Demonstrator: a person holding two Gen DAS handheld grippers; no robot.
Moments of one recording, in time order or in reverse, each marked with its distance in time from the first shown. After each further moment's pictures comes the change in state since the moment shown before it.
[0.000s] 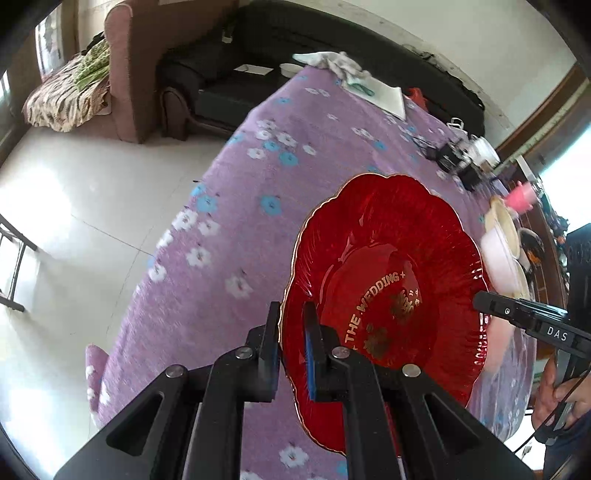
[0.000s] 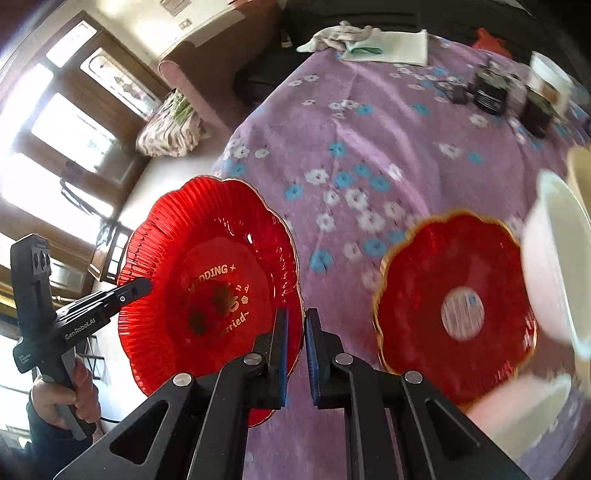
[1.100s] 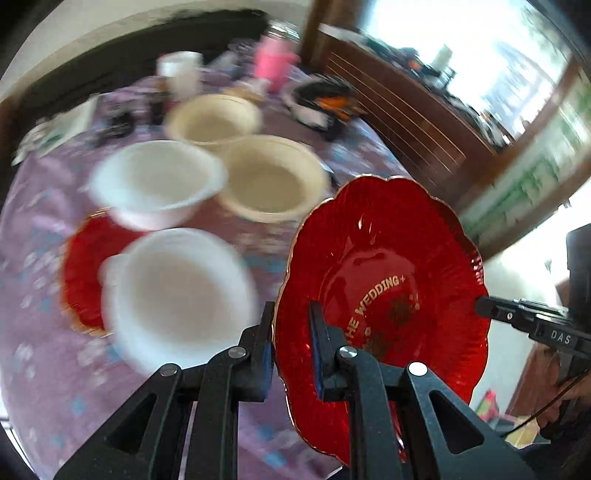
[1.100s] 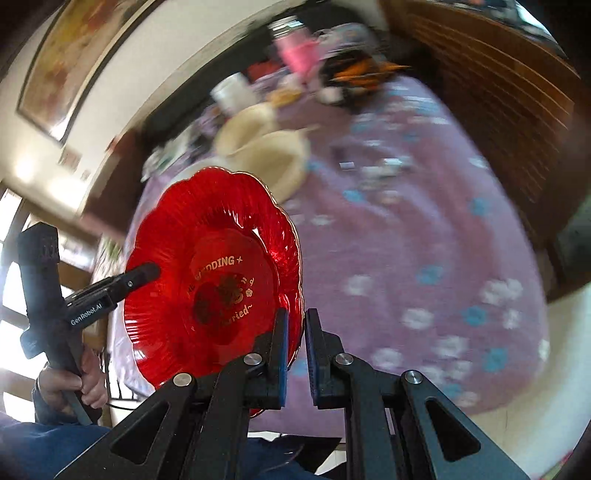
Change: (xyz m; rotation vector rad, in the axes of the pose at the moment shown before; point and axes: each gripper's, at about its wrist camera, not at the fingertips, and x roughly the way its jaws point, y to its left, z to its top) left arm 0.040 -0.412 -0.139 0.700 0.142 -0.241; right arm -0.260 -0.247 -0.309 0.572 -0.335 -0.151
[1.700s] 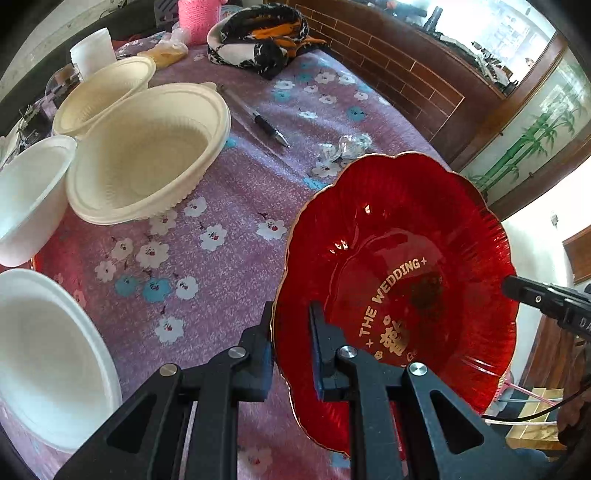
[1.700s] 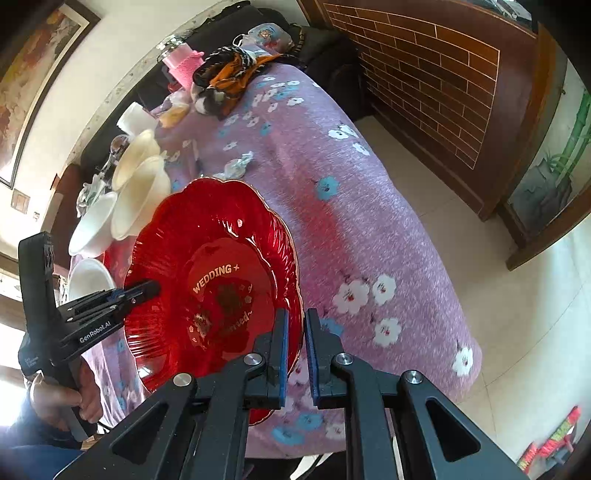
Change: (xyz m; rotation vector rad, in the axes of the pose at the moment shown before) left arm 0.128 -0.067 0.021 0.083 0.141 0.034; right arm 0.014 -0.117 0.011 0.145 -0.002 -0.142
